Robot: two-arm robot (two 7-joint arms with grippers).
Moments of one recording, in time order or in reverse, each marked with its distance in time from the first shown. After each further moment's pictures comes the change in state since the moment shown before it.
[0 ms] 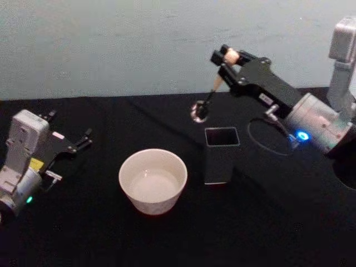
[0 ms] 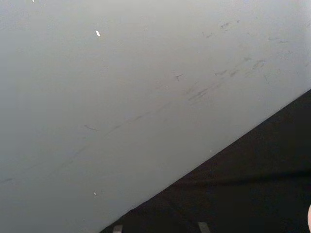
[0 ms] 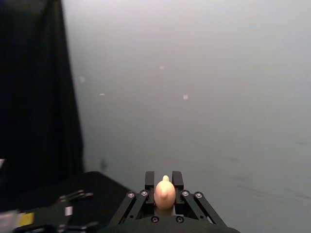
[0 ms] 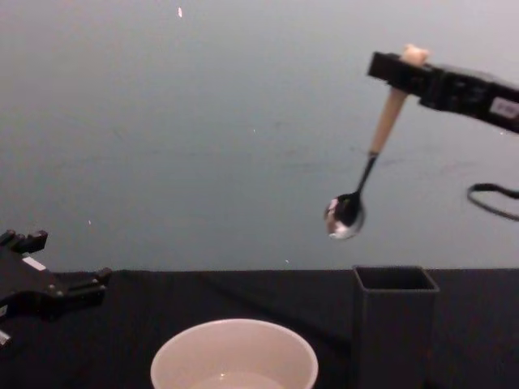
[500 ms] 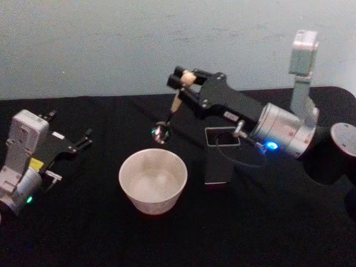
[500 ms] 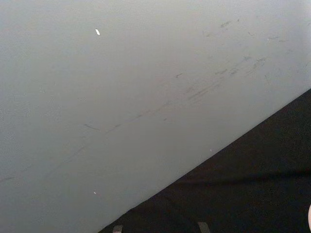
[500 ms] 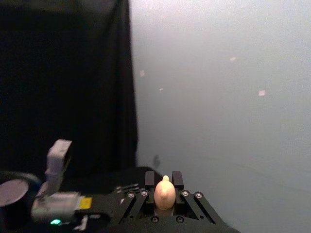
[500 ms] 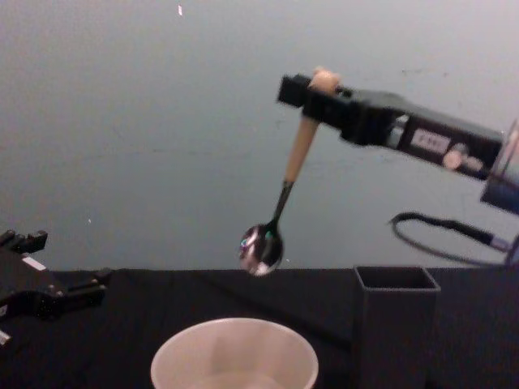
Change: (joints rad) left arm 0.000 0.000 0.000 0.000 0.000 0.000 0.000; right arm 0.116 -0.035 -0.146 0.164 0.039 -0.090 0.229
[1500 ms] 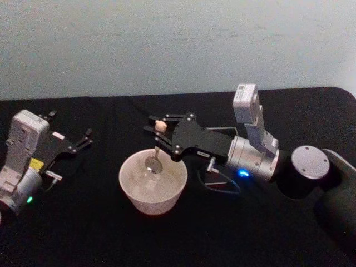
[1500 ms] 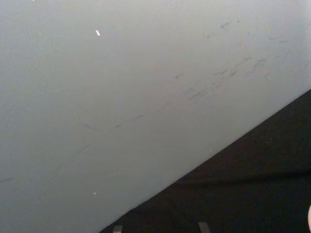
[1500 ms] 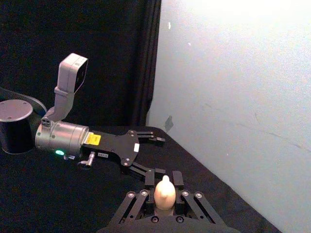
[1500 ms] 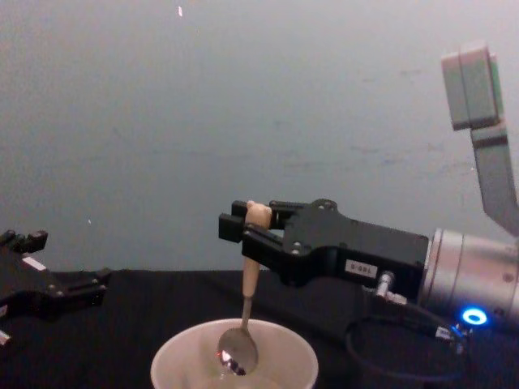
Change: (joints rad) left arm 0.000 0.000 0.000 0.000 0.000 0.000 0.000; right arm 0.078 -0.071 -0.145 0.268 -0.185 -0.207 0.040
